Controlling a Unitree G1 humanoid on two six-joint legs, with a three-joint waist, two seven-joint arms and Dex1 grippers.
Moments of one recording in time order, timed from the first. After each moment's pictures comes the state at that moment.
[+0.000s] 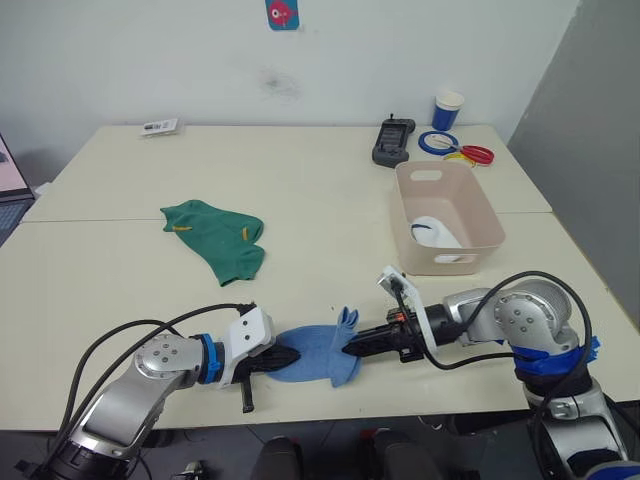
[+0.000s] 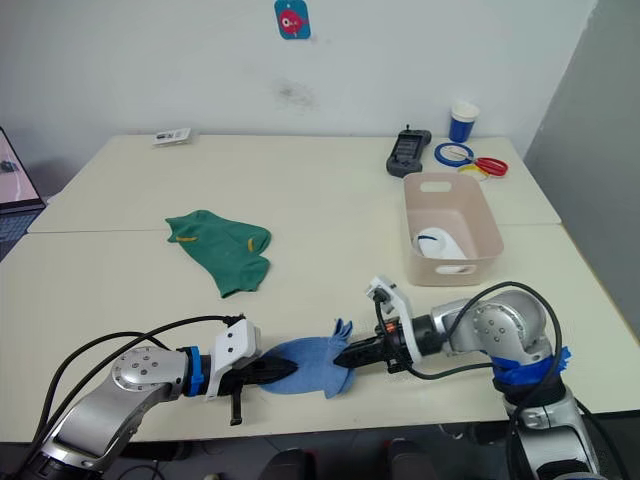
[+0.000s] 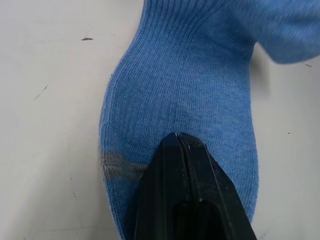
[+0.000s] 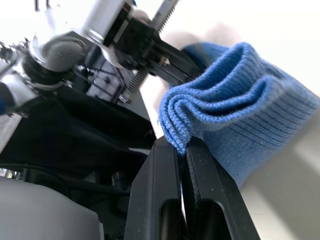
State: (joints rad) left arm -0.01 0.78 -0.13 -0.32 -0.27 0.39 -1.01; right arm -0.56 -0.41 0.10 -0.26 0.89 1.55 0.71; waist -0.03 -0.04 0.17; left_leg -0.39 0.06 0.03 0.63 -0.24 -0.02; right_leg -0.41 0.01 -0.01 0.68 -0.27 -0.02
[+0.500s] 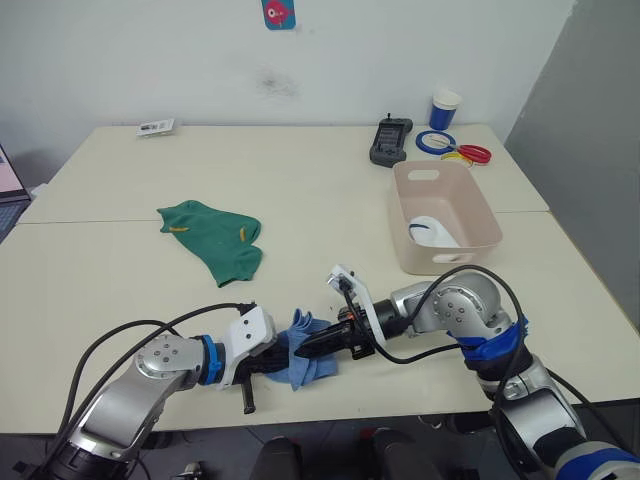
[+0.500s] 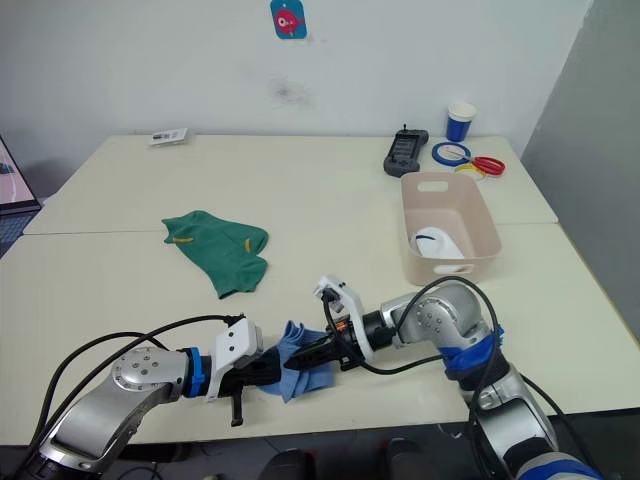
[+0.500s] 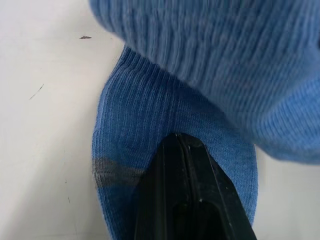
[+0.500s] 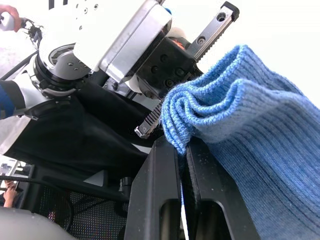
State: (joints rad) left arm -0.01 0.78 -0.13 -0.35 -0.28 0.46 -1.00; right arm -0.68 -0.24 0.33 -0.05 0.78 1.34 0.79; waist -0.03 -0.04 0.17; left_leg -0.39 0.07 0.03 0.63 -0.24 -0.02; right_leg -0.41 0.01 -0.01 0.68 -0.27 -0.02
